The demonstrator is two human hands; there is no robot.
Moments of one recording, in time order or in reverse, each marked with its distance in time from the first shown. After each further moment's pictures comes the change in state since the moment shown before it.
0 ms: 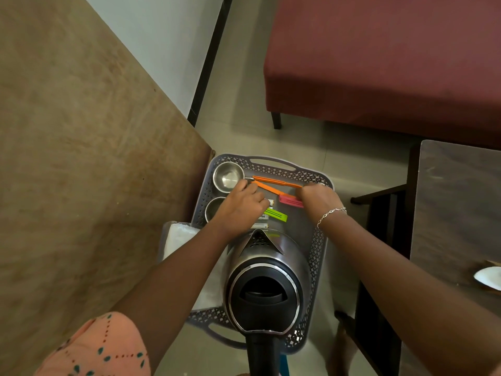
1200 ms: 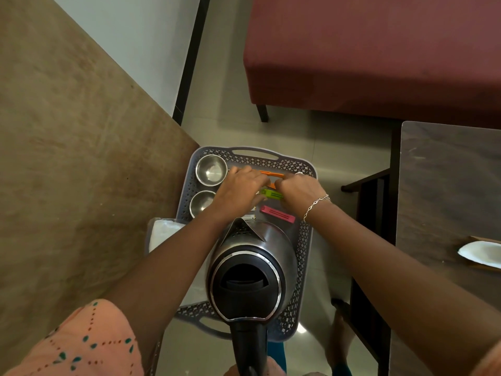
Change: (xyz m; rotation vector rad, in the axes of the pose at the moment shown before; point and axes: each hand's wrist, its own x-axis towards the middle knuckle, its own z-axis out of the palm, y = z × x) left_hand 0.028 0.010 -0.016 -0.468 -0.096 -0.270; right_hand -0.011 -0.004 -0.002 -0.087 0.052 -0.141
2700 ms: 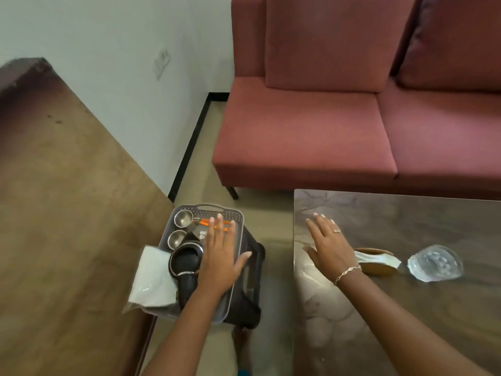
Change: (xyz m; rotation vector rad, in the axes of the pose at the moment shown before) left_hand -0.128 0.218 -0.091 -0.109 0.345 -0.272; right_hand -0.290 0.104 -0.048 0.072 0.581 0.223
